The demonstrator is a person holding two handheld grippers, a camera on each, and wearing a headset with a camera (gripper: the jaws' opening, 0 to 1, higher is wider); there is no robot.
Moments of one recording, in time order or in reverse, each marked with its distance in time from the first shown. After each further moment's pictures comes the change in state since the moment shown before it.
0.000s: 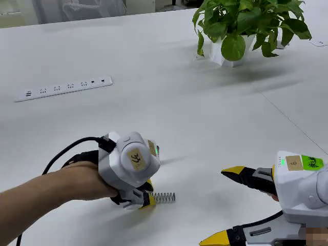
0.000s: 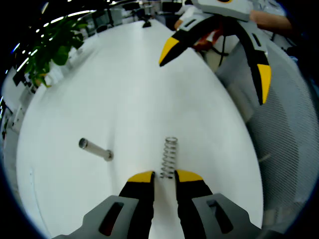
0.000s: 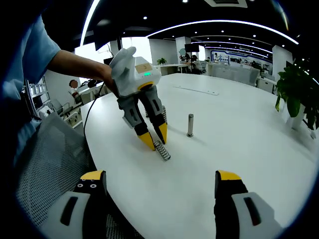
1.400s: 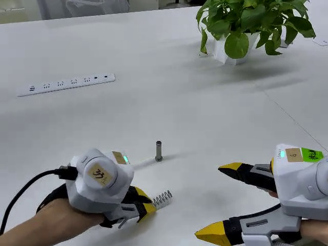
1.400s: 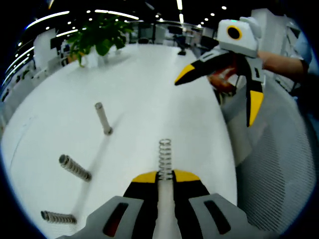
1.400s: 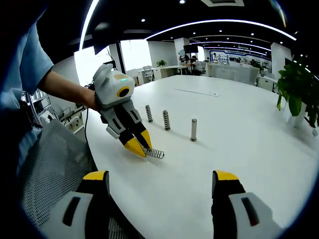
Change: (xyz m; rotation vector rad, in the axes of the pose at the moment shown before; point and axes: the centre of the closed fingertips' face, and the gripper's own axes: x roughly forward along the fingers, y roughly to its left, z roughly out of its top) left arm -0.022 -0.027 -0.004 -0.401 -0.320 0.088; right arm 0.004 0.005 0.013 0.030 -0.021 0.016
